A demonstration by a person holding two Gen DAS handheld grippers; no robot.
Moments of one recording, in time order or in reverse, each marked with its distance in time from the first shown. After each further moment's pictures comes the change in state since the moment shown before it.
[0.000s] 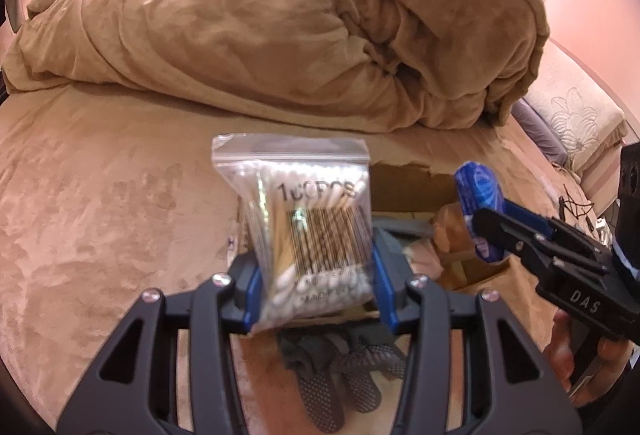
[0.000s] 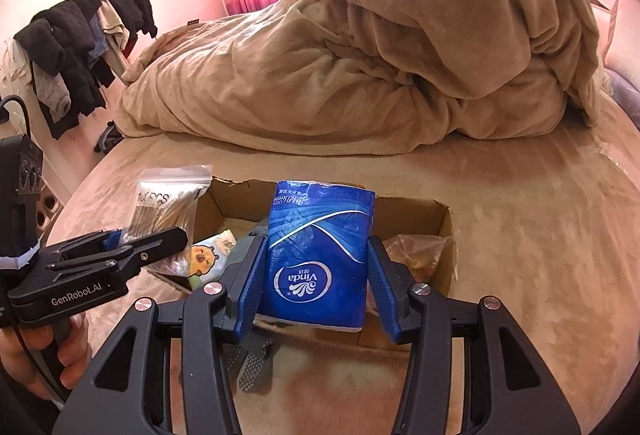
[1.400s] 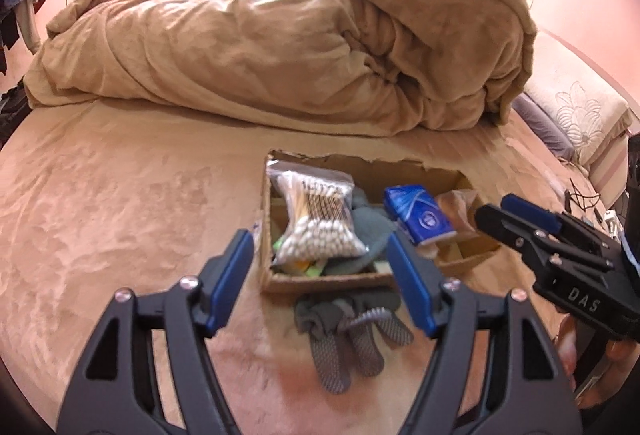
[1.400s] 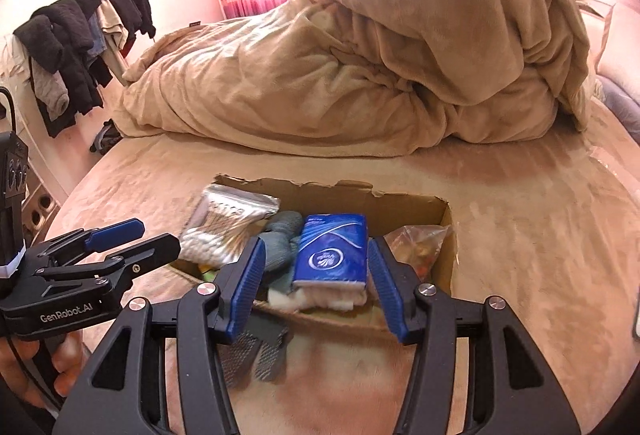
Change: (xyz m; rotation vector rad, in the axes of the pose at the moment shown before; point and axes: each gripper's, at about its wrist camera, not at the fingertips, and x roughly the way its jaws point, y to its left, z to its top) left arm -0.059 -0.009 -0.014 0.035 -0.046 0.061; right arm -0.025 0.022 -0.007 -0.012 -0.019 -0.036
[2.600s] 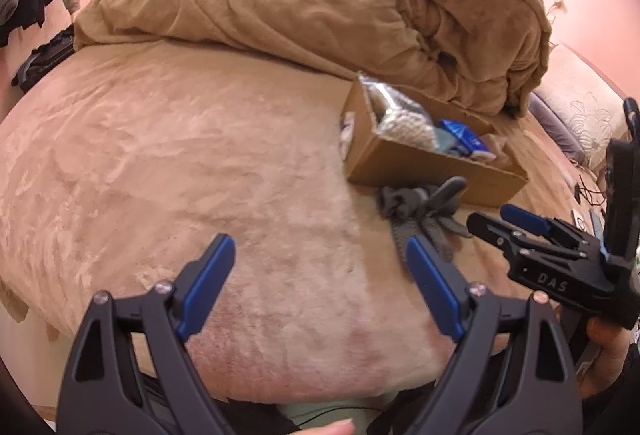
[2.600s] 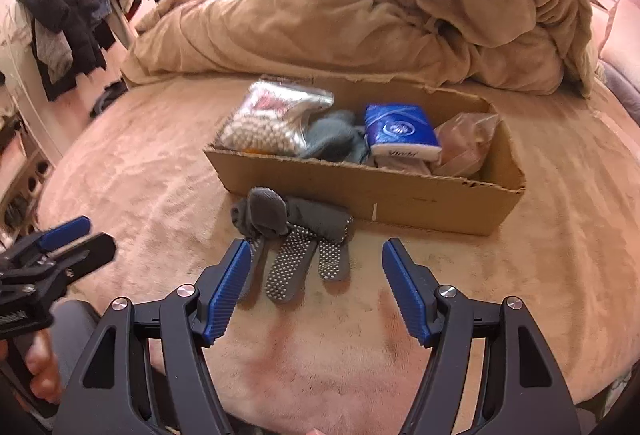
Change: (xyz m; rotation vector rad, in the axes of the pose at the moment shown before) left arm -0.041 0.076 -0.106 -0.105 0.010 0.048; right arm 0.015 0.059 -0.083 -0.040 0.105 -0.038
